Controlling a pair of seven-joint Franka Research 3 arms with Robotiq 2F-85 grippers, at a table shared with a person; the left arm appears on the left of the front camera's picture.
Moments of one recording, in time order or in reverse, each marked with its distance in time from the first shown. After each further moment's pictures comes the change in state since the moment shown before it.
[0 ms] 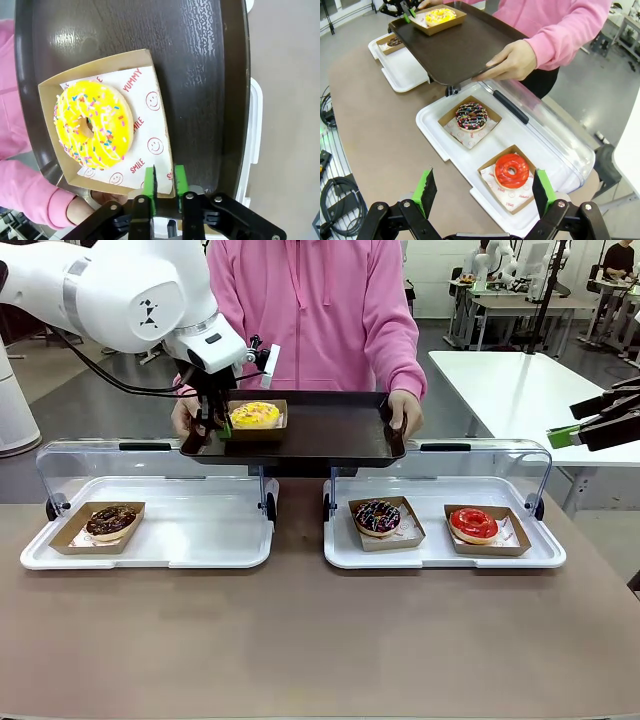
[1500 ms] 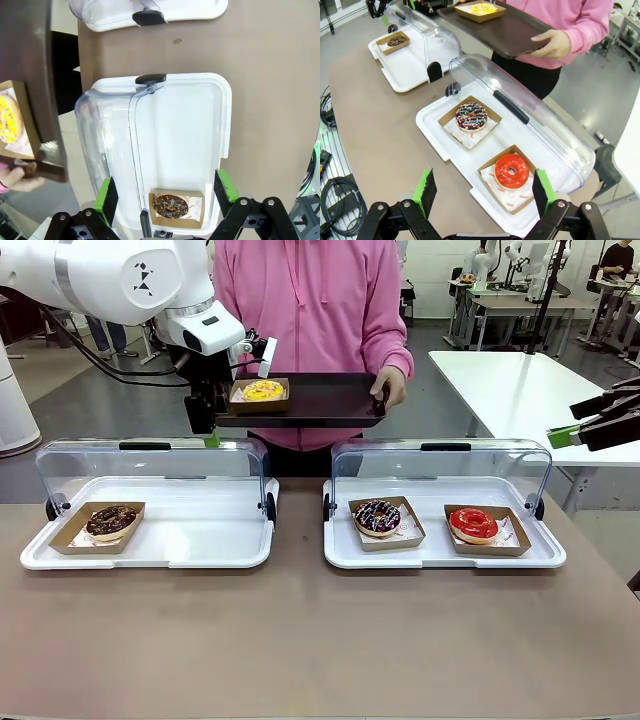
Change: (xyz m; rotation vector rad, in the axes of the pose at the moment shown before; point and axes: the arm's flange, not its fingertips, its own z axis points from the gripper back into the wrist) left arm -0.001 -0.005 0.018 -0.123 0.014 0.053; right arm 0.000 0.000 0.000 0.000 0.000 0.000
